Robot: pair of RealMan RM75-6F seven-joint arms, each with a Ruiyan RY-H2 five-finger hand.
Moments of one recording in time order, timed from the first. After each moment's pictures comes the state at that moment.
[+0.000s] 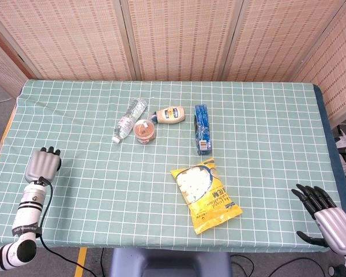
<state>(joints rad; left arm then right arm) -0.71 -1.21 -0.01 -1.69 0.67 1.23 1.13 0.05 -0.91 -0.13 -1.64 -1.77 1.47 0.15</state>
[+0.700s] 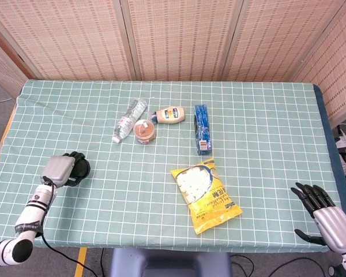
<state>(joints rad) -0.66 -1.18 -0.08 -1.65 0.89 0.94 0.45 0.05 -0.93 -0.12 -1.64 -1.75 1.48 0.15</state>
